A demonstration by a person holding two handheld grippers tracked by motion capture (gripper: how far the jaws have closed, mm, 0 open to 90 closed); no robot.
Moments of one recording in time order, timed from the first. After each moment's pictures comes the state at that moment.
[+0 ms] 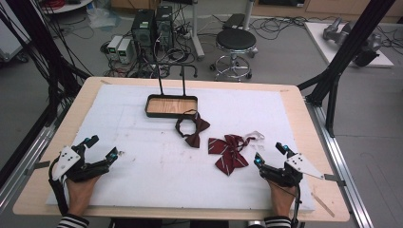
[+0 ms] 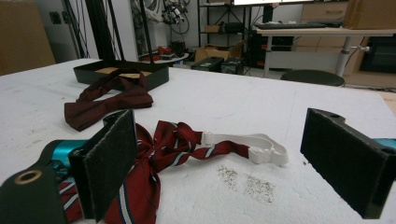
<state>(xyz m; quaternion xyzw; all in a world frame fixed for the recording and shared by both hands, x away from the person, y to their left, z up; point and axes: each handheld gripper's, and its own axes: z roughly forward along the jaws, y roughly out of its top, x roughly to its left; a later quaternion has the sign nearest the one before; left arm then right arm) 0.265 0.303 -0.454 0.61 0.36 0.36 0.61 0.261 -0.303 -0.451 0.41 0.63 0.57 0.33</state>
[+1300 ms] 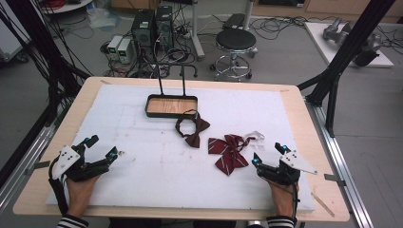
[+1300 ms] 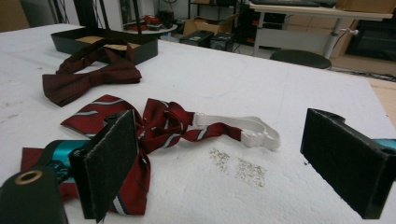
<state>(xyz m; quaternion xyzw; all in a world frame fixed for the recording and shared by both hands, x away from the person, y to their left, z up) 0.266 0.304 -0.454 0.61 0.37 0.35 0.61 0.265 -0.294 -0.445 0.42 0.67 0.51 0.34</state>
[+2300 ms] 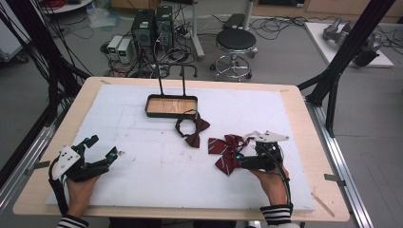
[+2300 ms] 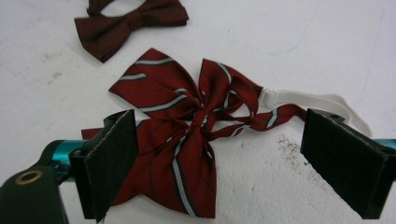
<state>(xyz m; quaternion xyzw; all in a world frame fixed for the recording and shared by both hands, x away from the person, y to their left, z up) 0.266 0.304 -0.454 0.61 0.36 0.35 0.61 0.301 -0.241 -0.404 0.44 0.79 0.37 0.21</state>
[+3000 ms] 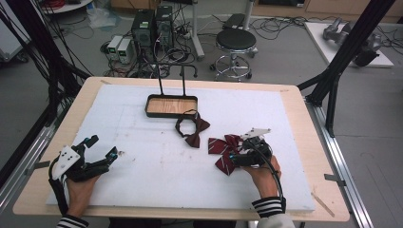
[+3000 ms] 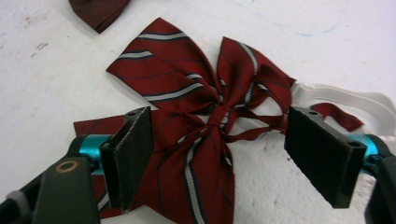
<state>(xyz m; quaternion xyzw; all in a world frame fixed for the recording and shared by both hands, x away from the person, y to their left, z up) 0.266 0.304 -0.454 0.61 0.37 0.35 0.61 0.321 -0.215 -0.411 0.43 0.83 0.30 0.18</state>
